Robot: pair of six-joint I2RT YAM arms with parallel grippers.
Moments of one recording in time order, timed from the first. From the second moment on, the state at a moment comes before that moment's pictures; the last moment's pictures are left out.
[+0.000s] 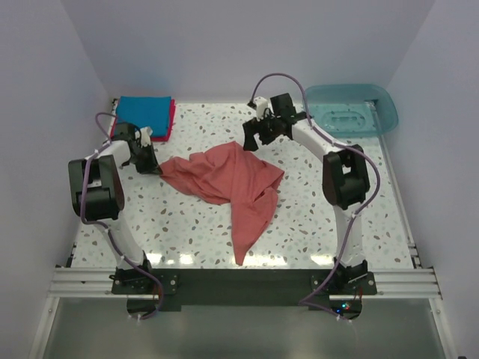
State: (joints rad) left arm 0.18 1.92 1.24 -0.48 0.34 -0.09; right arm 0.38 2.15 1.77 -0.47 -0.46 -0.15
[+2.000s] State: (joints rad) left arm 0.28 1.85 1.42 -0.68 0.47 0.28; right arm 0.35 1.98 1.64 -0.58 -0.55 -0.16
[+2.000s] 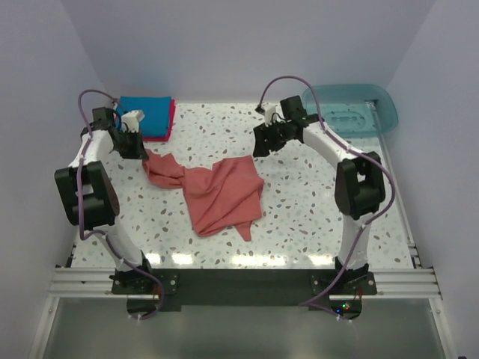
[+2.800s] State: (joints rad) left arm 0.27 1.89 1.46 -0.71 0.53 0.32; right arm 0.43 2.34 1.89 -0.56 -0.43 -0.42
